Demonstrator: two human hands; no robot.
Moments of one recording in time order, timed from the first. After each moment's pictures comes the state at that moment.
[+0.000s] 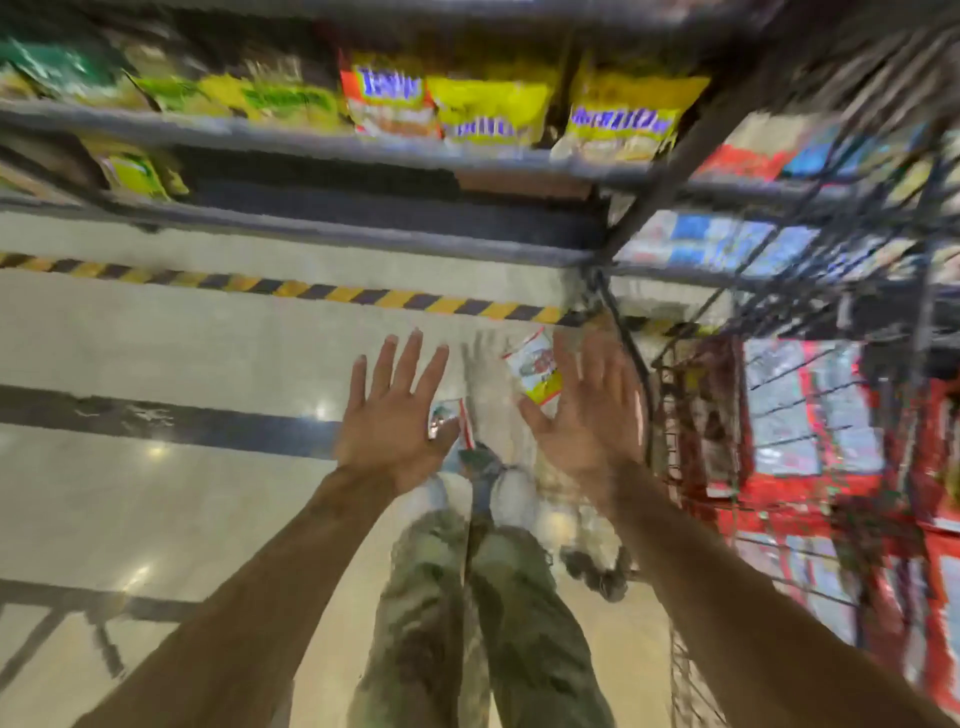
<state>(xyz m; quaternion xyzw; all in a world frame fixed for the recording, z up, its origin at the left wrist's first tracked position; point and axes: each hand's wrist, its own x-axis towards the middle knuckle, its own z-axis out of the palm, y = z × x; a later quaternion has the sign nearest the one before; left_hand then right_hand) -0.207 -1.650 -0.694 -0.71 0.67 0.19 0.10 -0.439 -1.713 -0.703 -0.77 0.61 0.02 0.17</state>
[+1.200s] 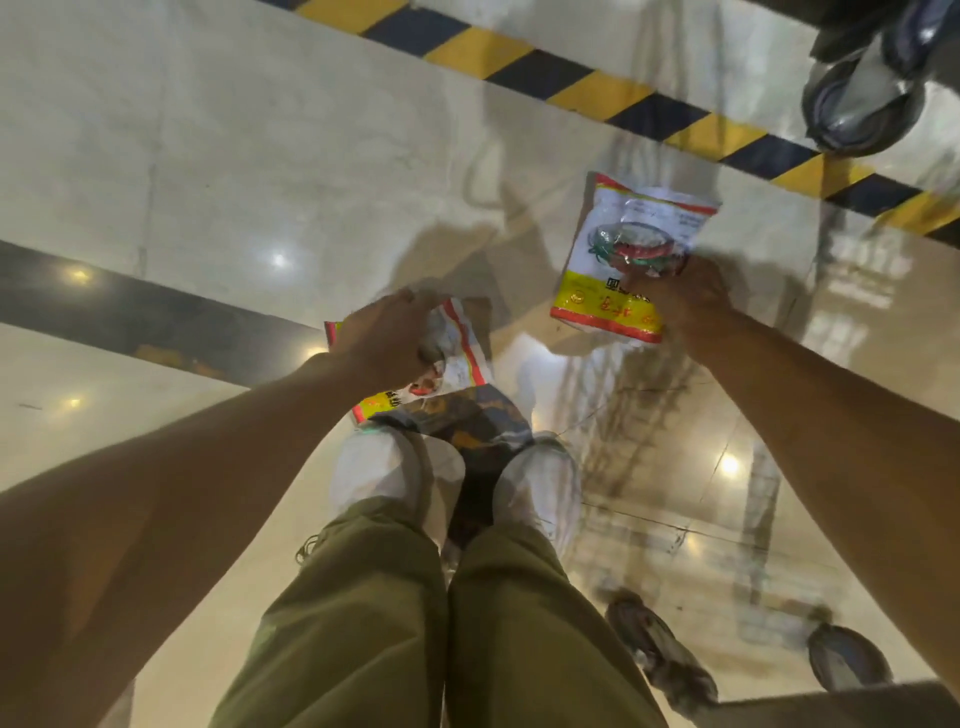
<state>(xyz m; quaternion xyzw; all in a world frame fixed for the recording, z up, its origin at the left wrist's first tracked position) -0.171 -1.628 -1.216 -0.71 0.57 0.40 0.12 -0.463 -1.800 -1.246 -0.48 0.76 0.07 0.44</state>
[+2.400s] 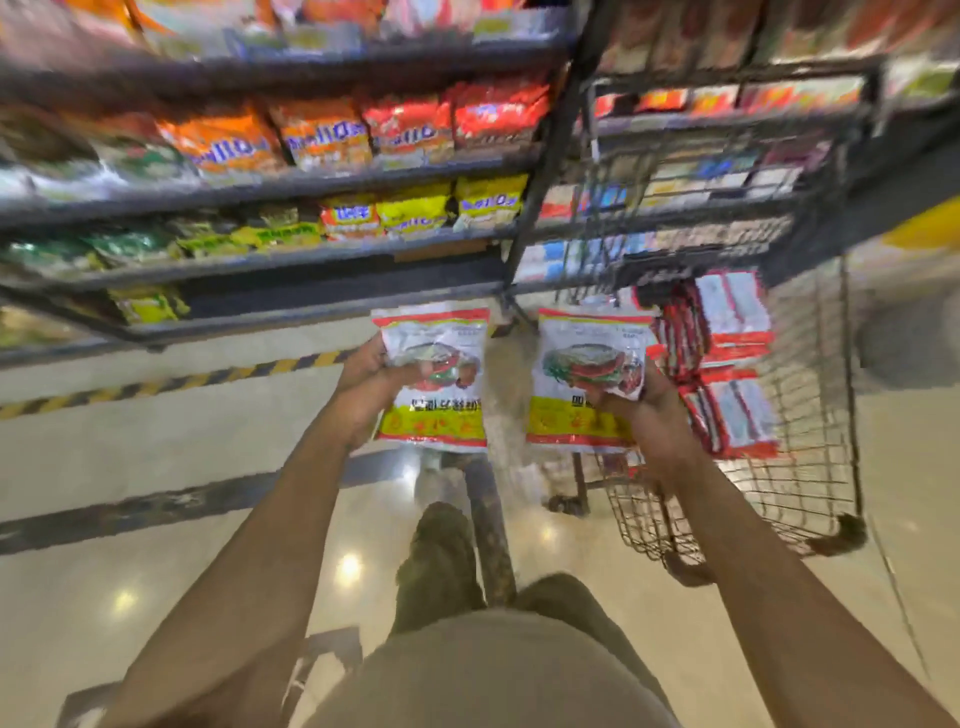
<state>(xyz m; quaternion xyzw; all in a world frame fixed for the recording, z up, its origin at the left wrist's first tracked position) -0.177 -1.611 -0.373 -0.58 0.33 0.66 -0.33 -0.508 -1.561 -0.359 -0.36 0.66 -0.37 0.54</state>
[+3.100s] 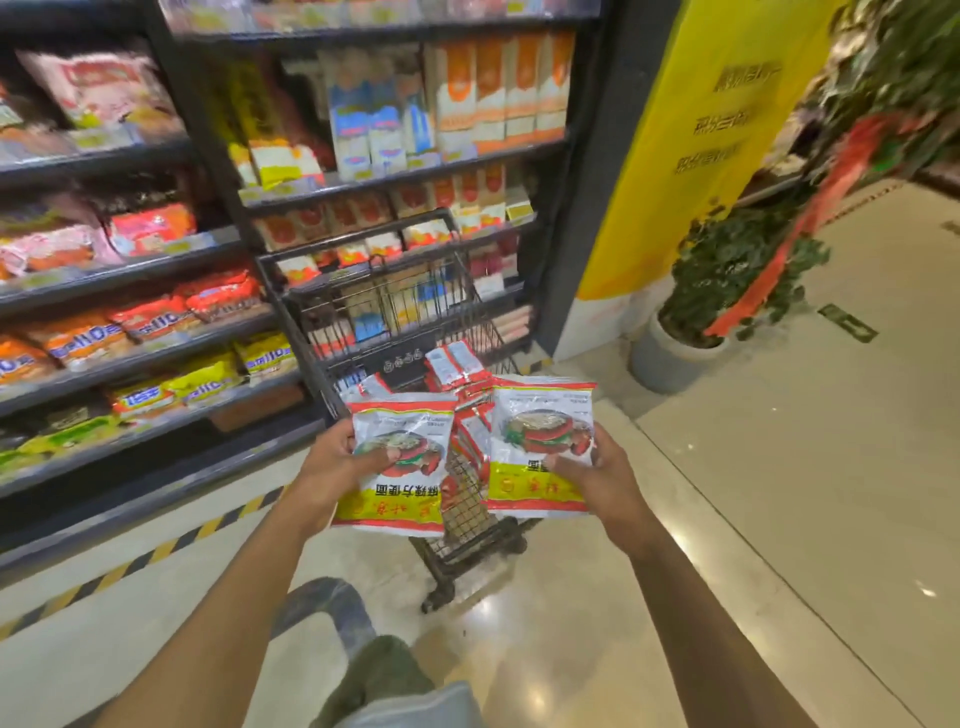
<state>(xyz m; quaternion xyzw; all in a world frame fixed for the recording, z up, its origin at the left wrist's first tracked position) -0.529 -1.396 -0.240 -0.49 0.50 0.65 -0.28 -0.830 -1.249 -0.238 -0.31 0.69 -0.51 0.41</state>
